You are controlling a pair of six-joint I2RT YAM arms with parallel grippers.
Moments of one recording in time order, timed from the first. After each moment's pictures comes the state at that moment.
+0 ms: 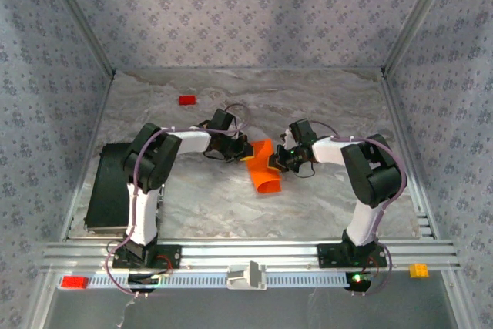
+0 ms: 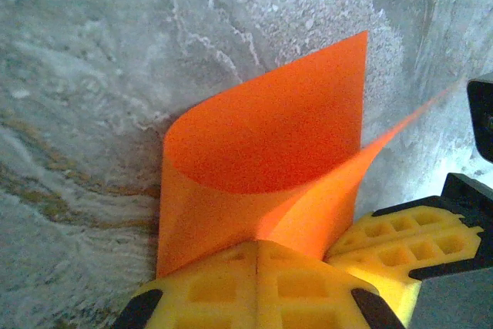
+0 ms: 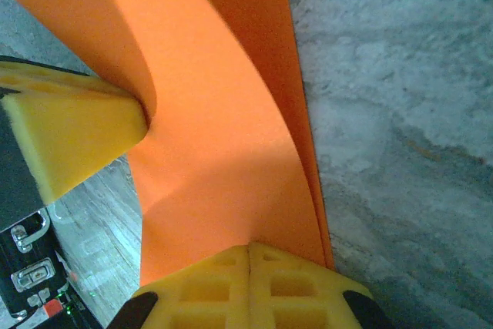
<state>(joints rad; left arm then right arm) -0.56 2.05 1.19 -0.14 0.64 -0.74 0.40 1.80 0.87 -0.17 -0.60 0.66</state>
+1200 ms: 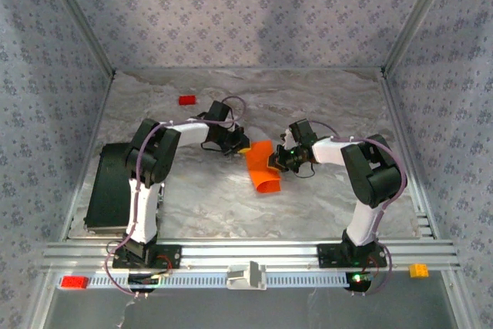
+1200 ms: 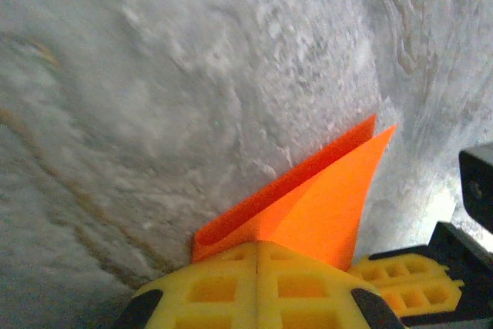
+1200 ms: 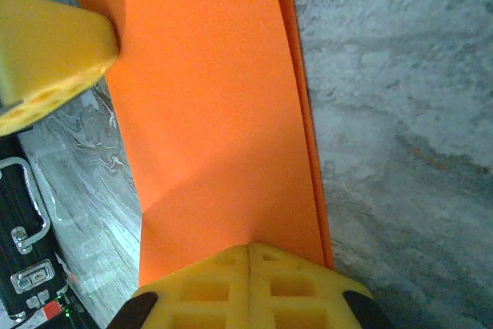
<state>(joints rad) -0.49 2.12 1.32 -0.24 0.64 -0.75 0.40 1.80 0.86 -0.16 -0.60 0.66</state>
